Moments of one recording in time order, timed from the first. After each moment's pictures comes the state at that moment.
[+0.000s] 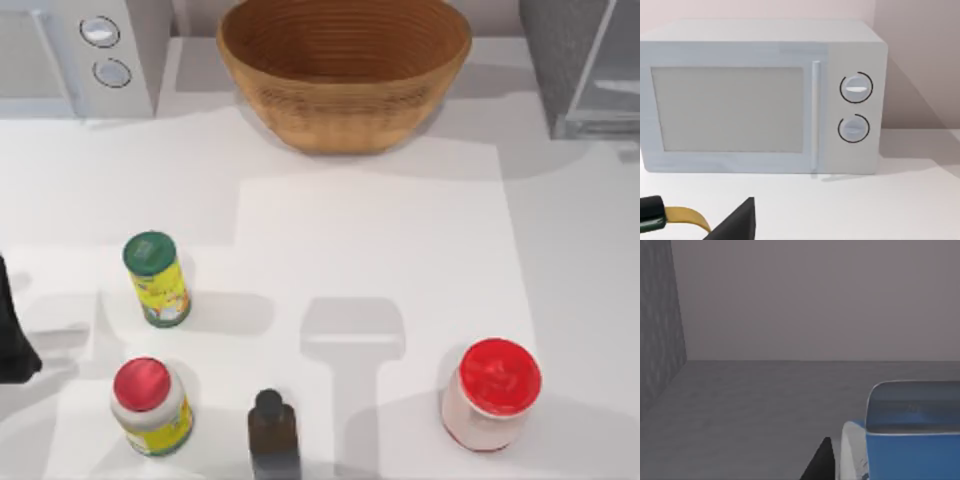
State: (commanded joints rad) left arm 0.00 0.00 0.00 0.00 0.00 0.00; right arm -0.28 2.17 0.98 1.20 -0.25 0.02
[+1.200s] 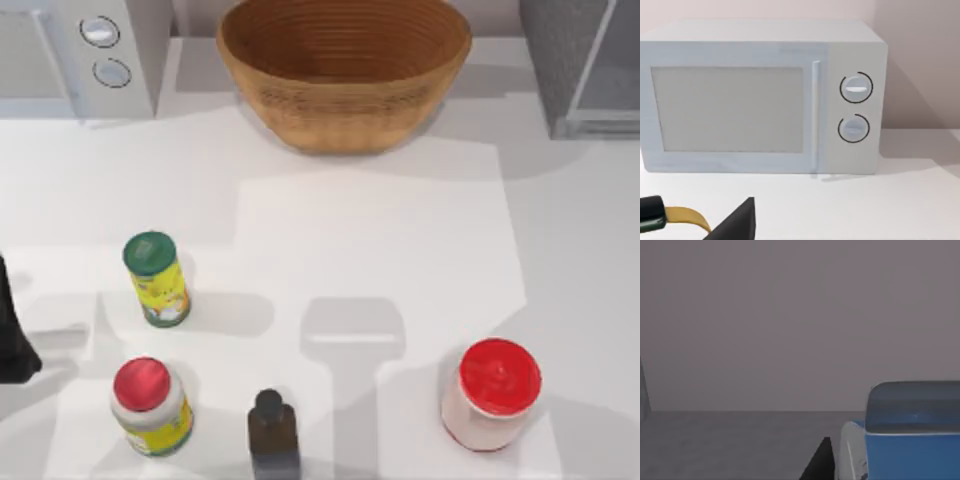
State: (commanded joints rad) left arm 0.00 0.00 0.00 0.00 0.00 0.00; right arm -0.24 2.35 1.39 0.96 -0.22 0.01
